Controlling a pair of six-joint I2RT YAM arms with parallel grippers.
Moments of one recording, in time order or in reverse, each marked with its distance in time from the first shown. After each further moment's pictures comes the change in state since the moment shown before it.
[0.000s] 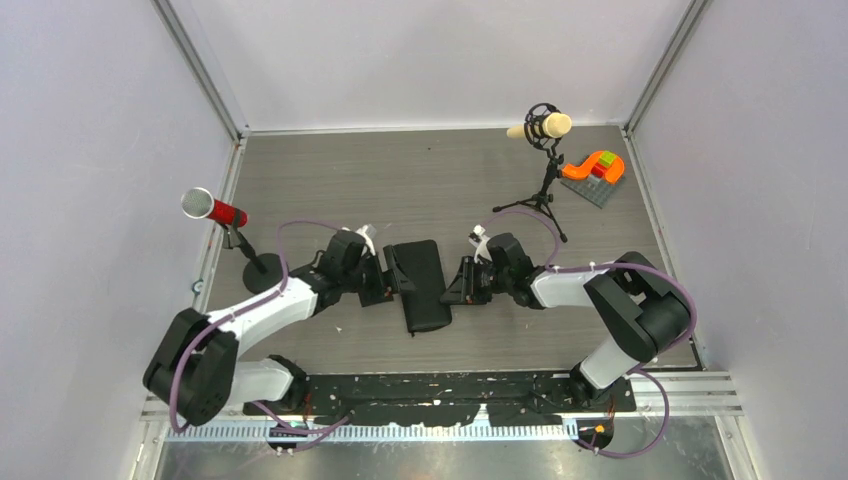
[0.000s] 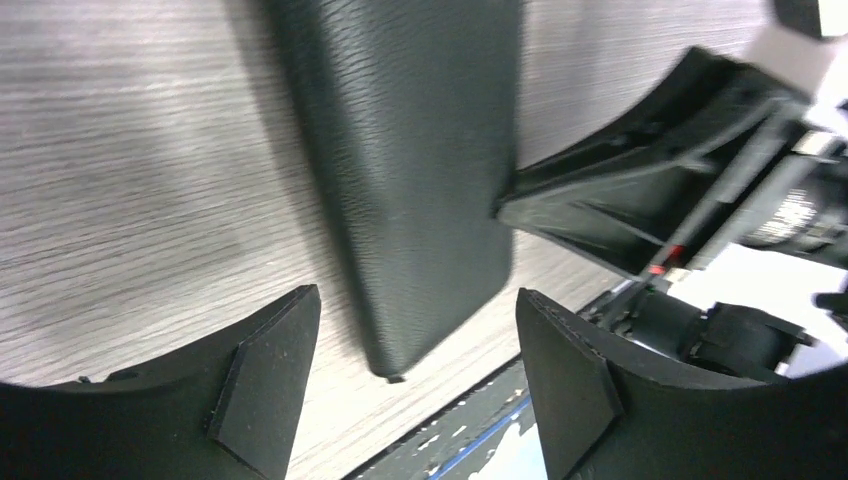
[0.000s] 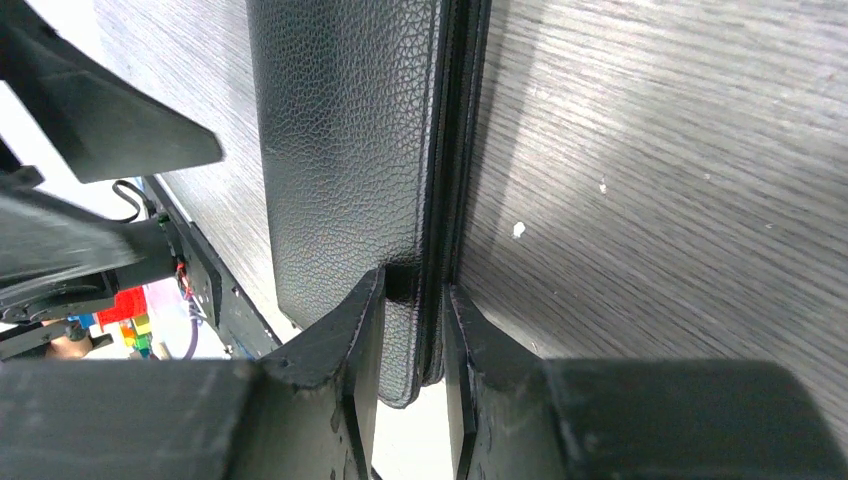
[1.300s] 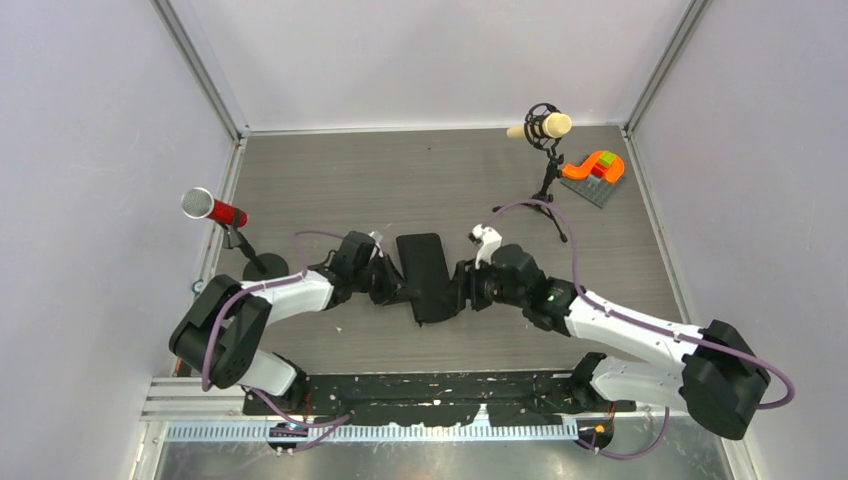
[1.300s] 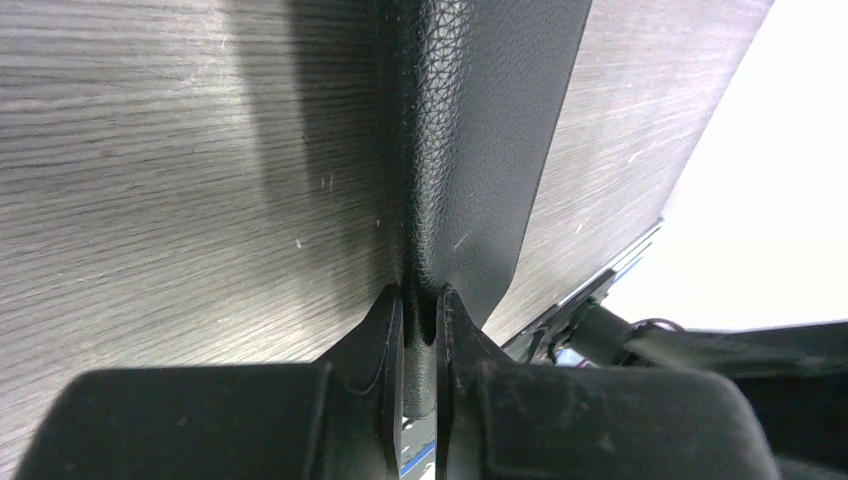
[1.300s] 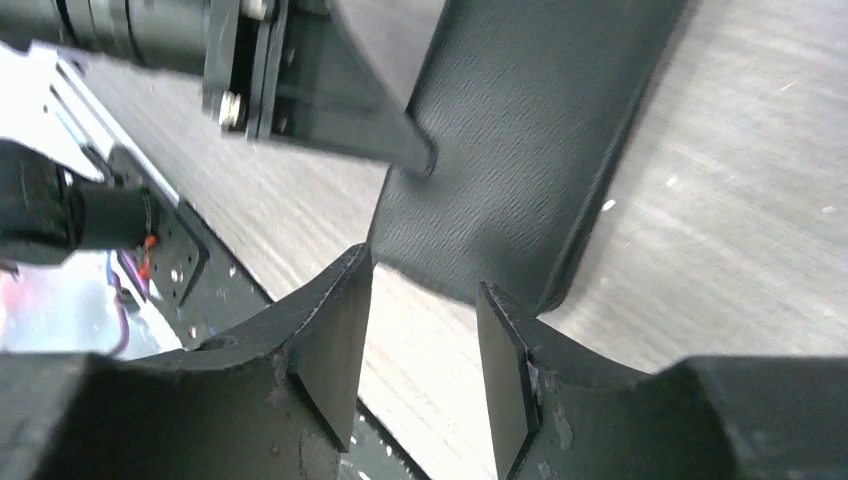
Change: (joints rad) left arm 0.005 0.230 -0.010 0.161 0.085 -0.159; right arm 0.185 -0.471 0.026 -0.292 0.332 -0.161
